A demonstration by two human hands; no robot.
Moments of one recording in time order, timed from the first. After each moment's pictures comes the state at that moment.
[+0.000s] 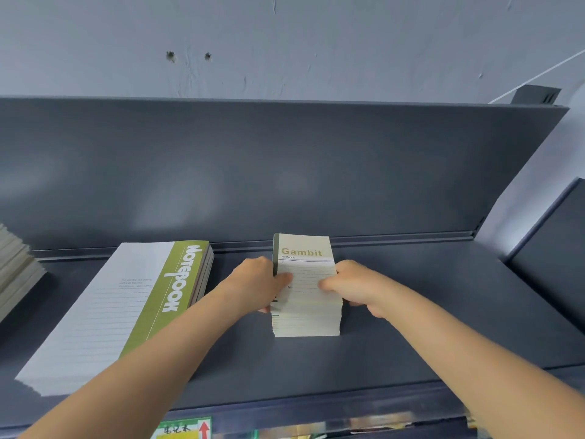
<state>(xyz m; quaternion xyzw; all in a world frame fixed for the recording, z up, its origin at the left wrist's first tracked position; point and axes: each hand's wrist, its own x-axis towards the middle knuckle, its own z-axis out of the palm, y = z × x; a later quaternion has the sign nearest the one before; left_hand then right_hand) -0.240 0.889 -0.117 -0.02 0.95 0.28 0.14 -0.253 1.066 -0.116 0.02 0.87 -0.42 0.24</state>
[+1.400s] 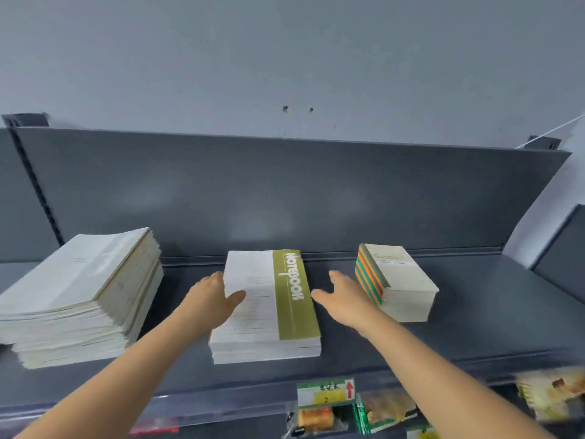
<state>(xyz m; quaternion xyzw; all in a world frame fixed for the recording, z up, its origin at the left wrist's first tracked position) -0.141 0.622 -0.124 -0.07 0.98 0.20 0.00 -0.143 0.848 -0.104 0.00 0.95 -0.31 0.06</state>
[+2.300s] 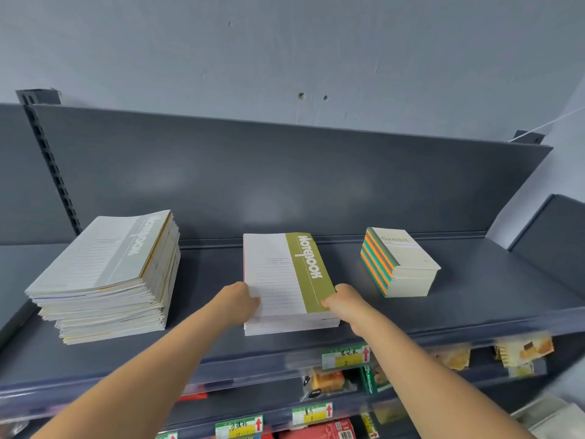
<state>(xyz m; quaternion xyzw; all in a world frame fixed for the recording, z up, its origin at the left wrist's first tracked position) -0.131 0.603 -0.153 -0.05 0.95 0.26 0.15 -0.133 0.812 -0.153 0.17 0.88 -0.43 0.13</state>
